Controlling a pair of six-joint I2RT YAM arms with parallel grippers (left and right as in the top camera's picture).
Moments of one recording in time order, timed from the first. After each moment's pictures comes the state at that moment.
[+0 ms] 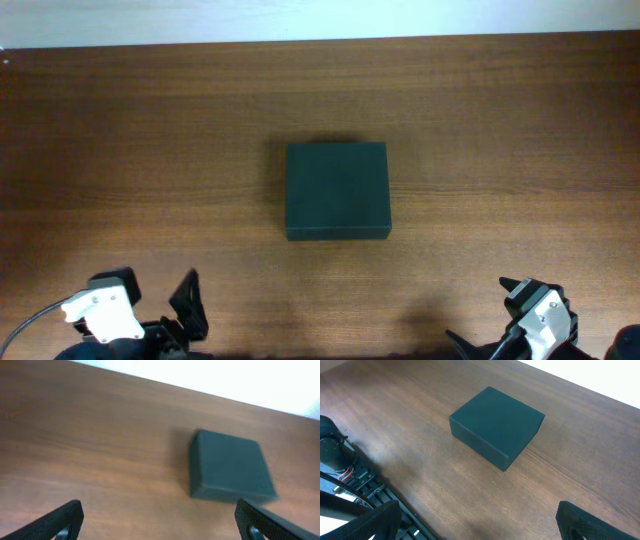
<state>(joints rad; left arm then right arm) -0.09 0.35 1.07 -1.20 -0.07 -0.29 0.18 0.44 1.23 -1.42 -0.43 -0.28</state>
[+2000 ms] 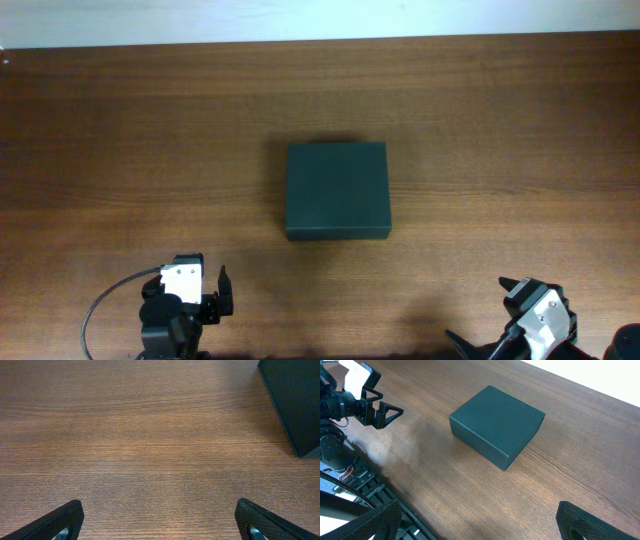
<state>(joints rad) 0.04 0.02 0.21 -0.80 -0.03 0.06 0.18 0.44 1.23 -1.42 -0.43 -0.28</state>
